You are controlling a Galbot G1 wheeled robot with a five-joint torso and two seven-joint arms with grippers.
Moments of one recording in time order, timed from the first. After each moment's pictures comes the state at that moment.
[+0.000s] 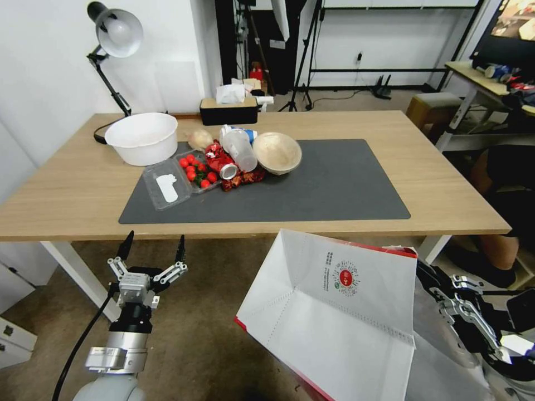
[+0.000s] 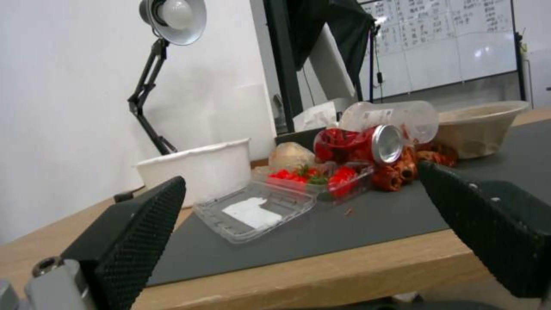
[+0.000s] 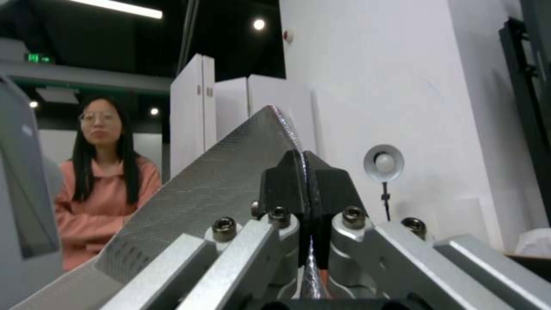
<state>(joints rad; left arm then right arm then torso) 1.75 -1.33 -0.59 -2.16 -0.08 -0.38 -0.08 -1.67 1.28 1.01 2.21 1.13 -0.07 -1.28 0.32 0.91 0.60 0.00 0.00</state>
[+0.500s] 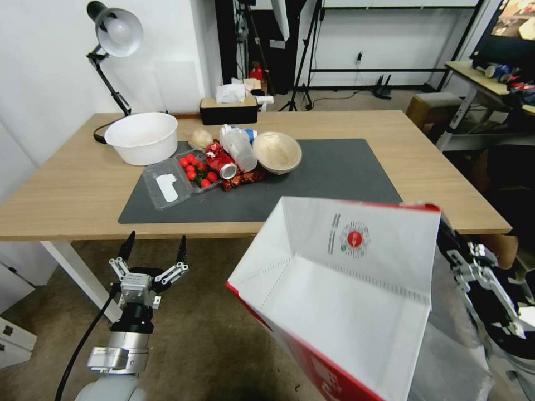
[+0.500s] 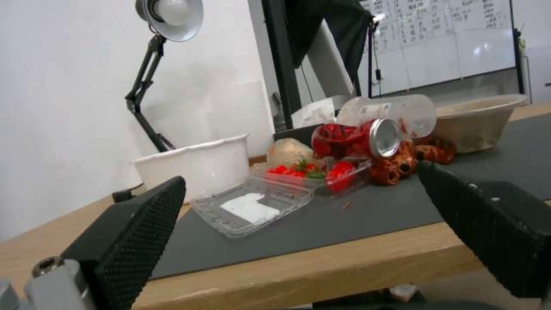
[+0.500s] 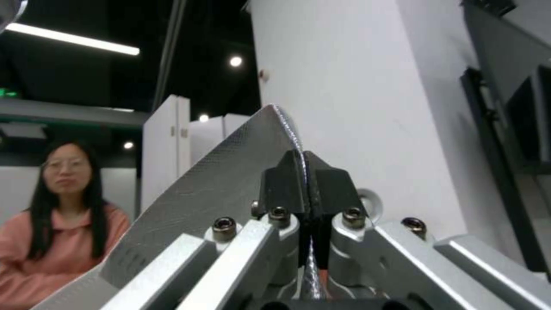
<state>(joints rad) 1.75 -1.33 -0.59 -2.15 -0.07 -0.38 -0.08 -1.65 1.22 0.98 2.31 1.23 -0.04 -1.07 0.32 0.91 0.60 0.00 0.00</state>
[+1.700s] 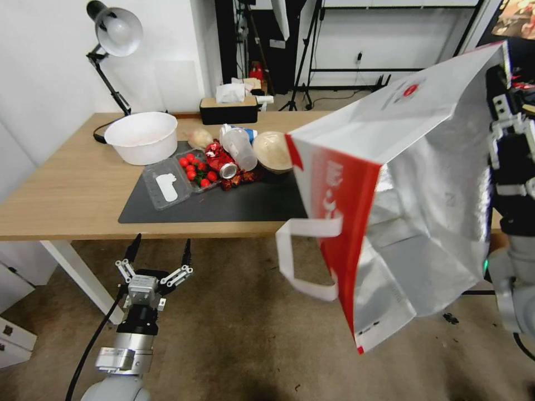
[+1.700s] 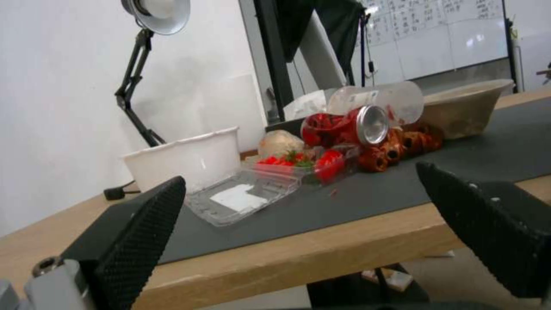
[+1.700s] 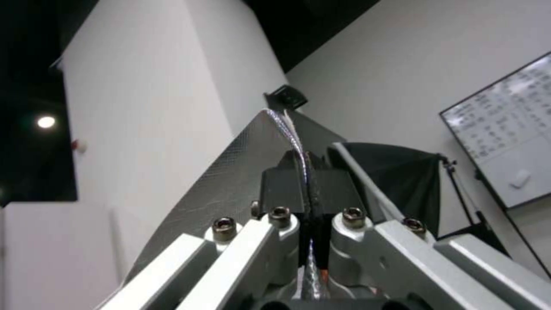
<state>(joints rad) 1.75 -1.34 -0.57 -2.13 -0.03 -0.38 -0.08 -1.33 1.00 0.88 2.40 1.29 0.11 -0.13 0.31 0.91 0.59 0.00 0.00</state>
